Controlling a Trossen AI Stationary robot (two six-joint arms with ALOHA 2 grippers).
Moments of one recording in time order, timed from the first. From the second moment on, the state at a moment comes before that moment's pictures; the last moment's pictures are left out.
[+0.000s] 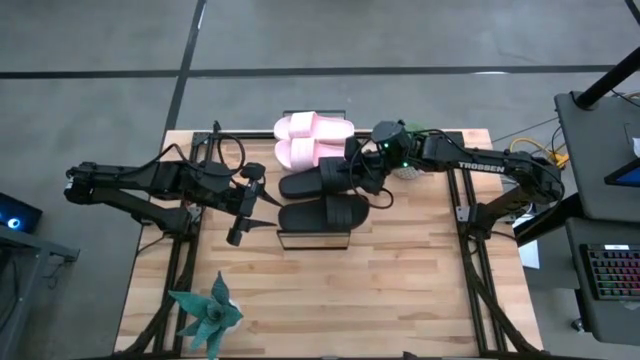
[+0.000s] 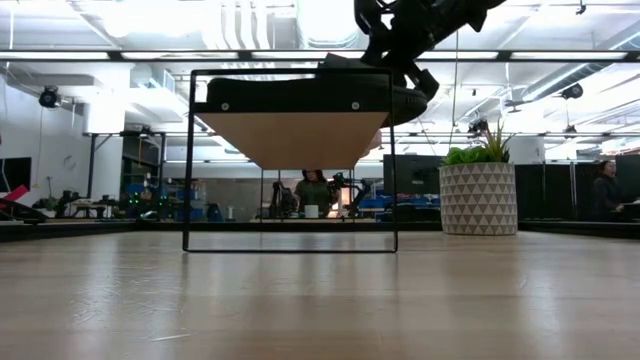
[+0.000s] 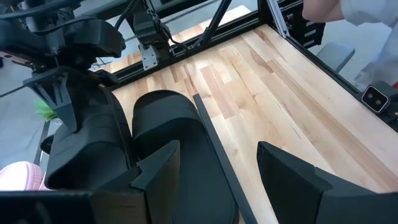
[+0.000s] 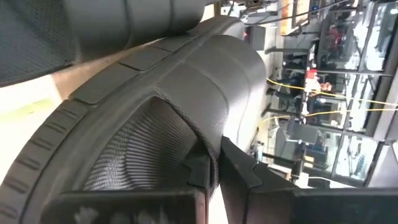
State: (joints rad) left arm -0.11 1.01 1.16 -0.61 0.02 0.33; right arm -0.33 1.44 1.17 -0.31 -0.19 -1.68
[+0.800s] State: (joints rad) left arm -0.11 1.01 1.16 -0.61 0.02 0.33; right arm -0.32 1.44 1.19 -0.37 -0.17 -1.49
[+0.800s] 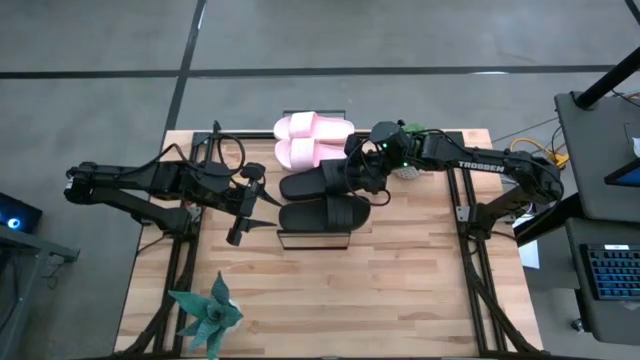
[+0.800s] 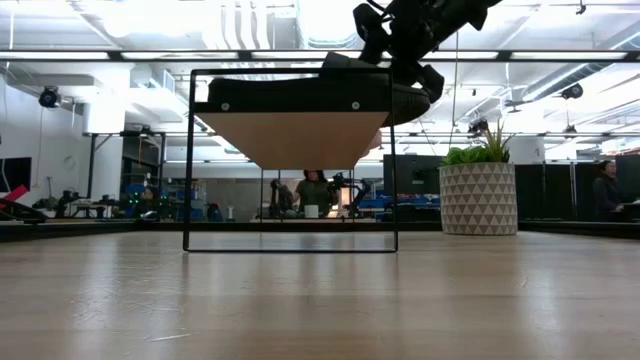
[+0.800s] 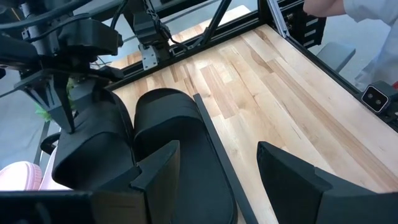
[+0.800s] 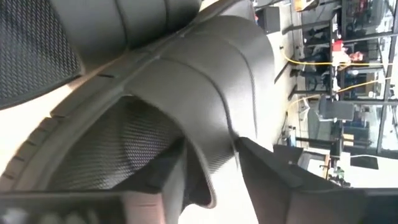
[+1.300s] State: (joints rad) left arm -0.11 1.01 1.16 -0.61 0.02 0.33; right arm -0.30 1.40 1.19 -0.29 -0.07 -1.49
